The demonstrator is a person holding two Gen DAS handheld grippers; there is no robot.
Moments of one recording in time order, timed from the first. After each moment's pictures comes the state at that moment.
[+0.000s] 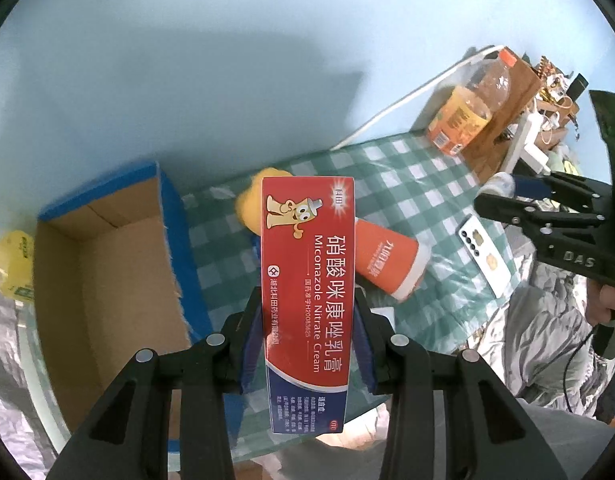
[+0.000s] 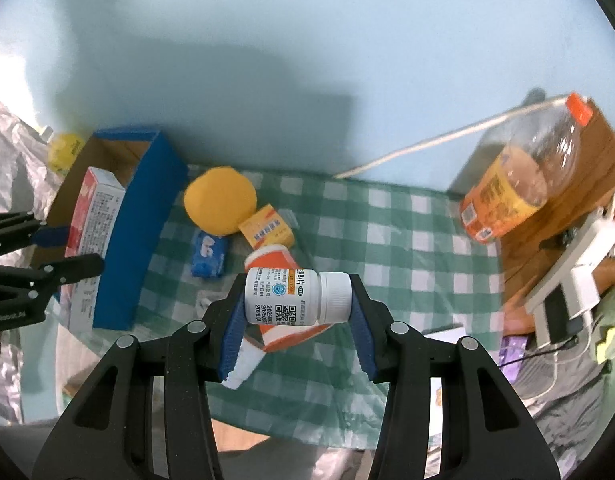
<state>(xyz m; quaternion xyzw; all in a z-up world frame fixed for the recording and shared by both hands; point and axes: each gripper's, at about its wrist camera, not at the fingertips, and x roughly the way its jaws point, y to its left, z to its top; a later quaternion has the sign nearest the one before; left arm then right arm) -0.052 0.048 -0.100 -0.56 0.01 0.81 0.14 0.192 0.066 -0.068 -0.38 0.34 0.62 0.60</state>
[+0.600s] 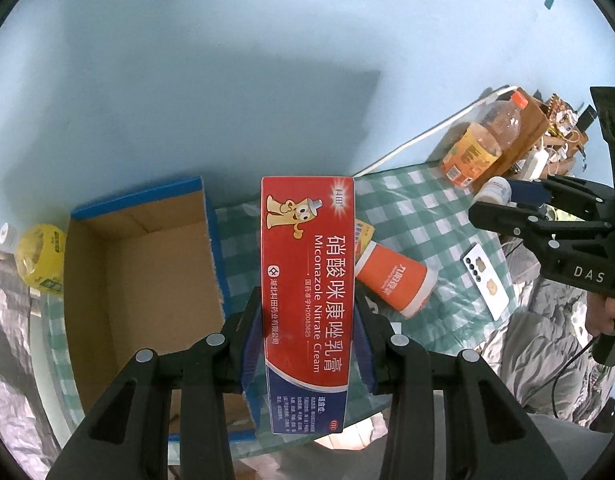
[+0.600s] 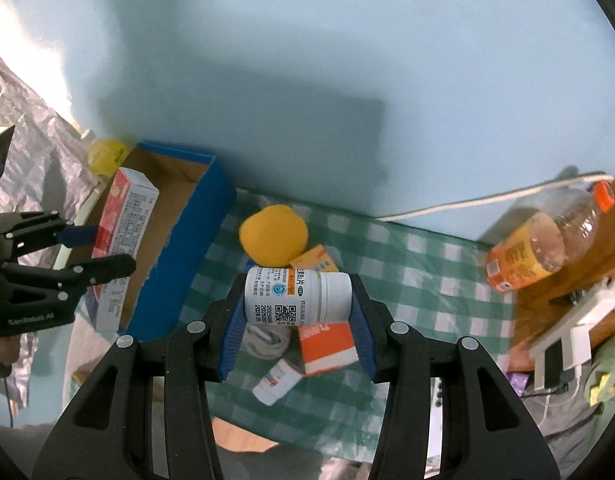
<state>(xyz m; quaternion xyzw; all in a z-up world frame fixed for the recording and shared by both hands) -0.054 0.016 -0.070 -0.55 -0.02 0.83 0.12 0.147 0.091 -0.040 -0.40 0.31 0.67 0.54</state>
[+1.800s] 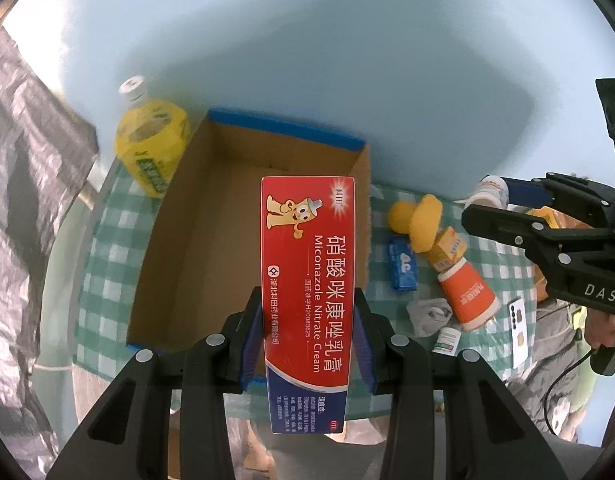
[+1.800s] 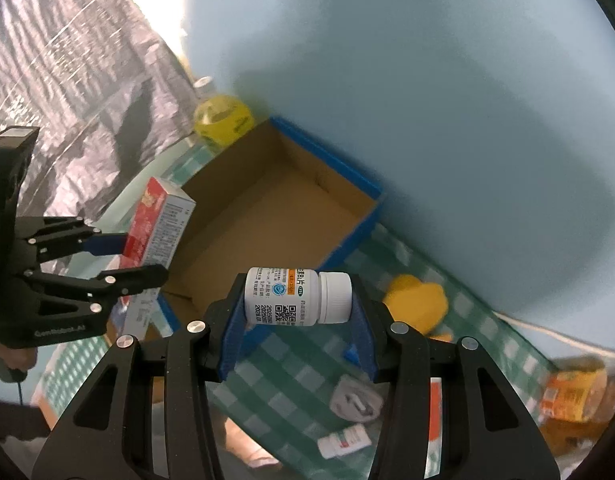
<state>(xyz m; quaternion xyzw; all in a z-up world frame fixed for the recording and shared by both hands) -0.003 -0.115 -0.090 -0.55 -0.15 0.82 -0.04 -0.017 0.130 -0.063 -0.47 0.22 0.78 0.35</state>
